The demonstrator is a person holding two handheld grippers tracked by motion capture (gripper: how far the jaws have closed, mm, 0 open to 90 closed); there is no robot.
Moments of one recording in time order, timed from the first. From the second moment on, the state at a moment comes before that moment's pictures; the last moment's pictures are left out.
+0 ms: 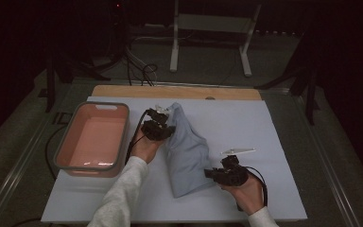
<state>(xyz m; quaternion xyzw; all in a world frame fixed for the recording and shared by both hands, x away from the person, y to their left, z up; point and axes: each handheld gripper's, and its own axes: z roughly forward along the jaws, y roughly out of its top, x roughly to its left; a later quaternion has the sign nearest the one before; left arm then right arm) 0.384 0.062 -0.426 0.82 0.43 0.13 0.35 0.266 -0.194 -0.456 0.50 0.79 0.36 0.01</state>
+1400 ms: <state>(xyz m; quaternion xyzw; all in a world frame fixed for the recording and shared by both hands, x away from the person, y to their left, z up) 0.397 0.088 -0.401 0.82 0.44 0.13 0.34 0.285 -0.160 -0.433 0.49 0.79 0.38 0.00</state>
